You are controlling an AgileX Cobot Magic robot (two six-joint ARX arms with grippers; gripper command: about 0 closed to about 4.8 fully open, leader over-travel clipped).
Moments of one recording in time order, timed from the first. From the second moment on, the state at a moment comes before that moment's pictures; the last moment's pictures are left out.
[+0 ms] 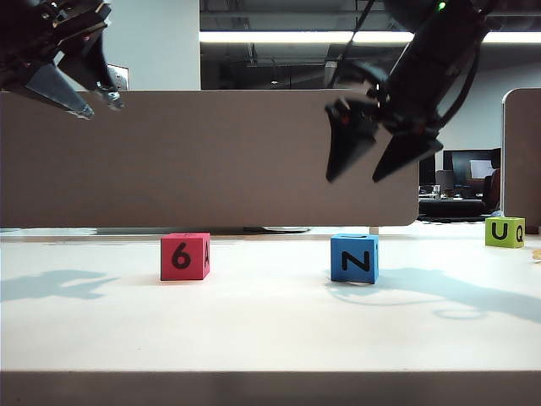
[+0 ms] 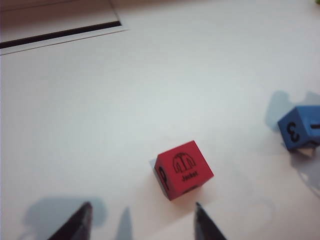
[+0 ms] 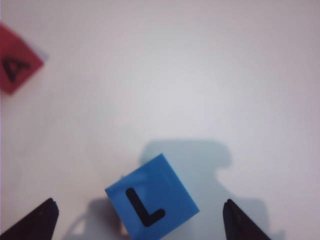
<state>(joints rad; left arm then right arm) -0.16 1.29 1.07 -0.37 0.29 0.08 0.36 1.66 1.24 -0.39 -0.13 -0.24</state>
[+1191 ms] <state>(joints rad) -0.16 1.29 1.08 -0.56 0.36 0.14 0.34 1.96 1.46 -0.63 -0.15 -0.37</state>
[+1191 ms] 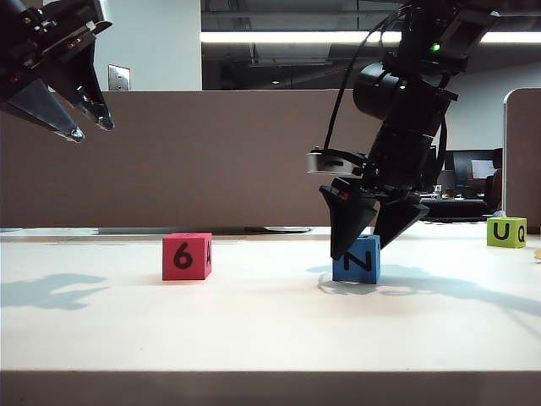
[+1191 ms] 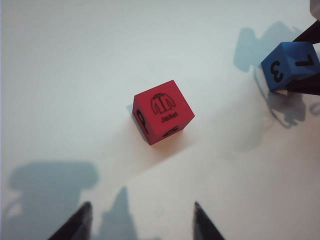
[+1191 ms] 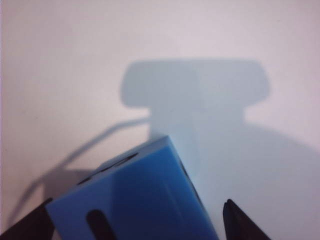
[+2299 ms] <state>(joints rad) -0.16 1.29 1.11 -0.56 0.35 0.14 0.38 1.96 1.84 -0.68 -0.28 -0.27</state>
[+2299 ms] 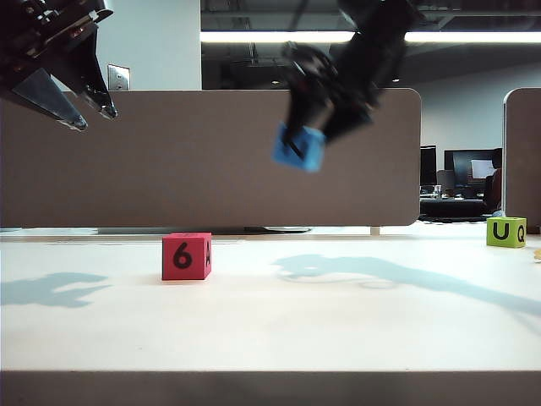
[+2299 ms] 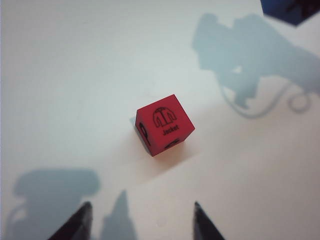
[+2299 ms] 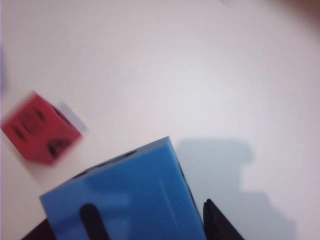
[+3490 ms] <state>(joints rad) -0.16 1.29 1.11 -0.57 0.35 0.14 0.63 2.18 1.94 -0.59 -0.26 -0.45</state>
